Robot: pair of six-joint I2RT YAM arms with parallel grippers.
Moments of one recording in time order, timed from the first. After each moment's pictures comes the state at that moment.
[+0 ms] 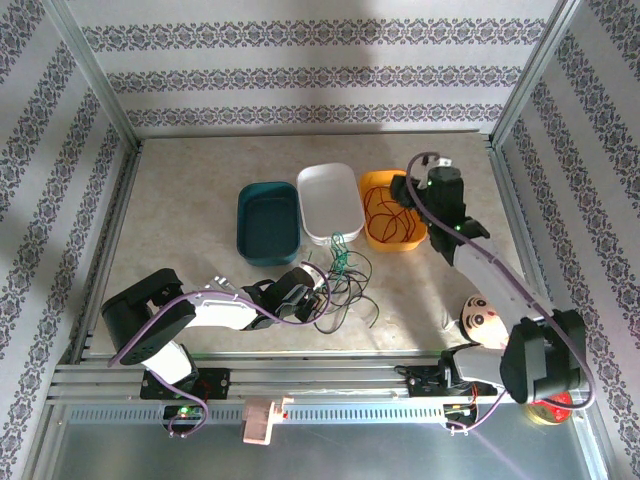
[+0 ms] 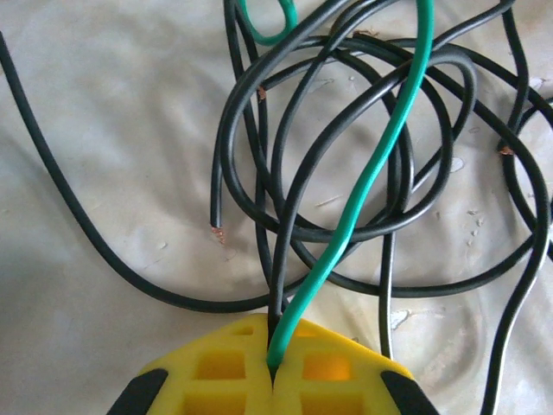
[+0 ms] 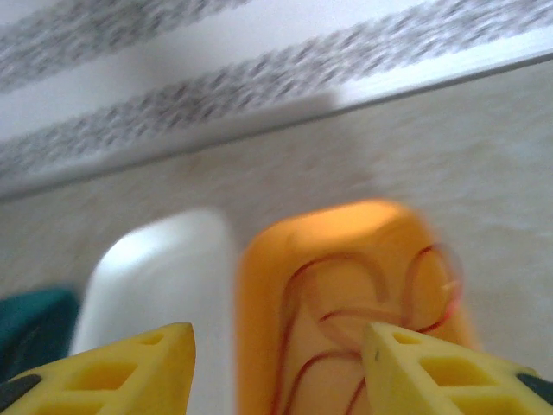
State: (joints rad) left arm -0.94 1.59 0.58 0.17 -0.13 -0.27; right arm 0.26 1.25 0.89 -0.08 -0.03 0.39
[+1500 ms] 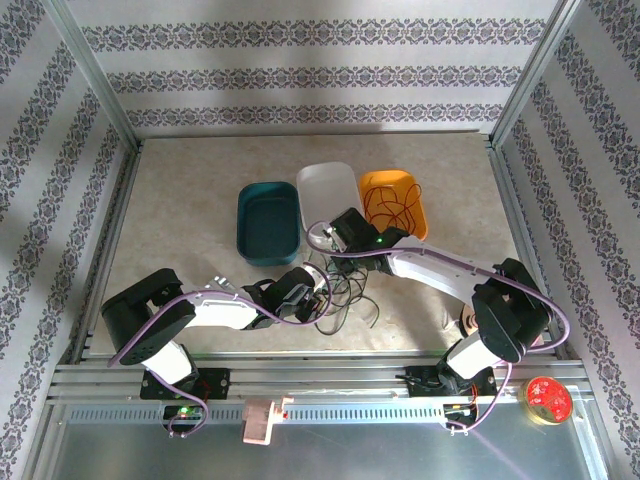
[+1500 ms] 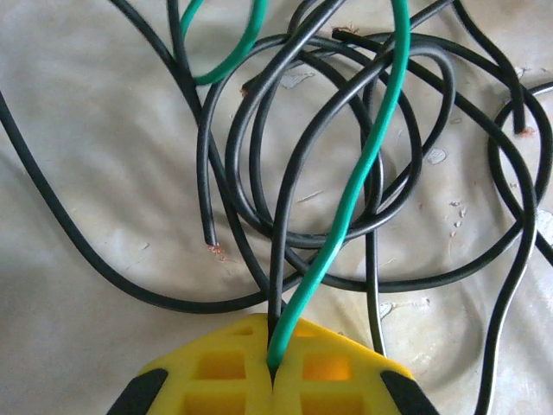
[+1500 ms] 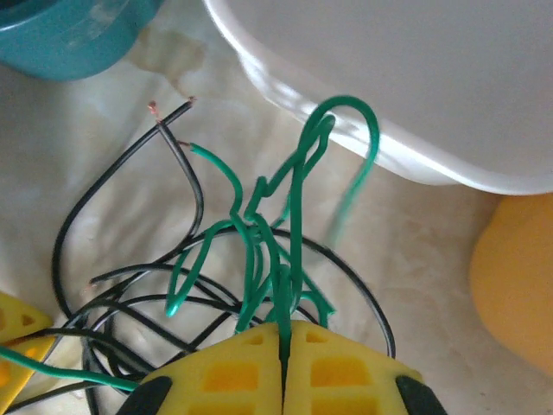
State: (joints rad) left arm -0.94 1.59 0.59 0.15 -0.11 -0.25; right arm 0.72 1.54 1.01 -0.53 0.11 0.07
